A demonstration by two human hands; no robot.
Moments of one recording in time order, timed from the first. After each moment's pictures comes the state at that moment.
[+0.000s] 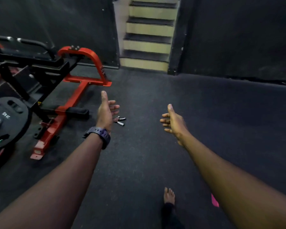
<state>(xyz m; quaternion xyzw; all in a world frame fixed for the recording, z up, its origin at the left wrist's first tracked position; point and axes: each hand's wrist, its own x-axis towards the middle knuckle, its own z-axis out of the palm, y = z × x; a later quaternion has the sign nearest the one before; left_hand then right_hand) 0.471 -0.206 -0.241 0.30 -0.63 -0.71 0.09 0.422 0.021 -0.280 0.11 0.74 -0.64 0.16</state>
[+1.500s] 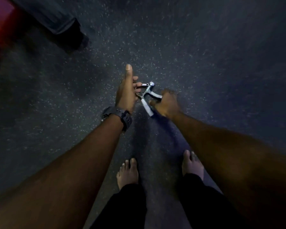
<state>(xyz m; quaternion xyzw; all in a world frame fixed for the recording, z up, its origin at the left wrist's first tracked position) -0.115 -0.541 -0.969 0.56 -0.50 -0.66 0.06 -0.211 -0.432 -1.071 -0.20 0.89 -0.15 0.38</state>
